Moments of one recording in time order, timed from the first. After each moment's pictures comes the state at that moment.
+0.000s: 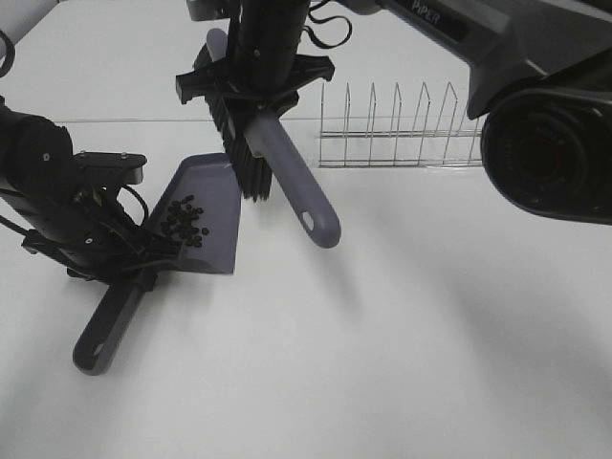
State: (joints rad) left arm -0.32 1.98 -0.98 -0.07 0.34 -0.18; right arm 0.67 2.49 -2.51 0.03 1.23 0.19
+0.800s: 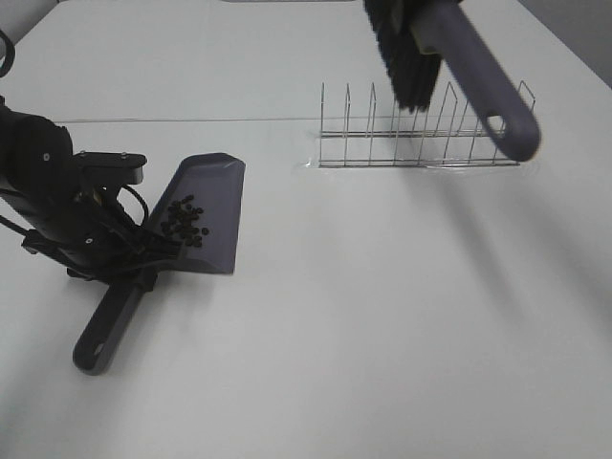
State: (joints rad) left arm -0.32 1.98 -0.98 -0.07 0.34 -0.18; right arm 0.45 2.00 -2.06 -0.10 1.23 0.19
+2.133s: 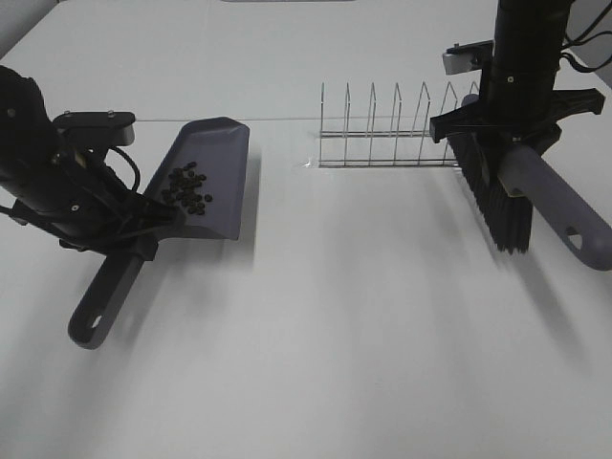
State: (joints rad) left arm -0.34 1.83 -0.98 -0.09 0.40 -0.18; right arm 0.27 2.12 -1.72 -0.15 1.22 0.24
